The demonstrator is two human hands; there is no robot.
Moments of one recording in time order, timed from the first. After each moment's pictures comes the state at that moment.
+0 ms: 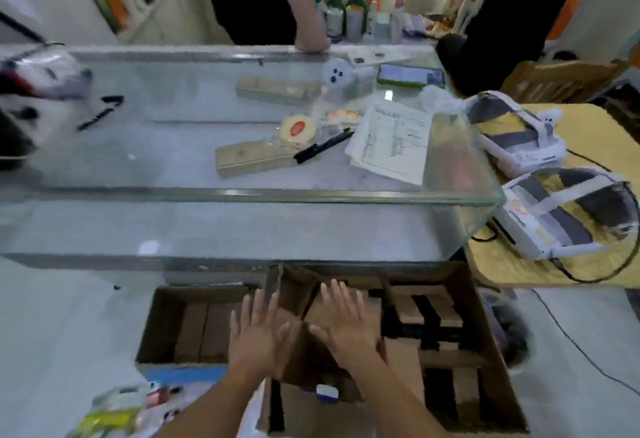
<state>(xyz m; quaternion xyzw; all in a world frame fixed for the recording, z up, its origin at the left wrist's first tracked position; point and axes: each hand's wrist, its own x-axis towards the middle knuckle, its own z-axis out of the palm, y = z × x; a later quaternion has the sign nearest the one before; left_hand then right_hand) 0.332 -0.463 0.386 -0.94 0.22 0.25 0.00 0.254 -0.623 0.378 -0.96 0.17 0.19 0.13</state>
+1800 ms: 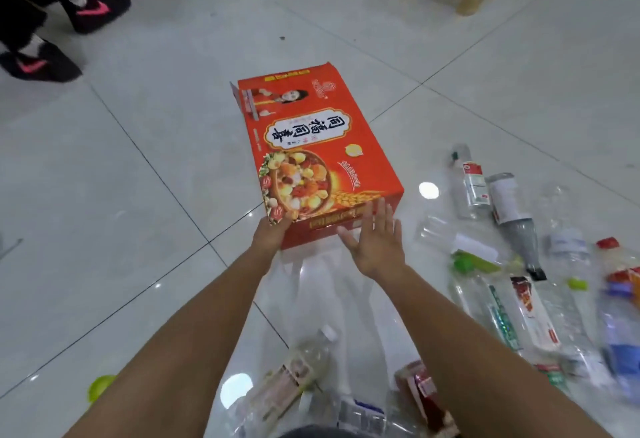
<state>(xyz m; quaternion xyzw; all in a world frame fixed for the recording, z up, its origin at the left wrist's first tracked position) -0.221 0.207 -0.266 0.22 0.76 0.37 0.49 -0.031 0.233 -0.251 -0.61 -0.76 0.23 -0.04</state>
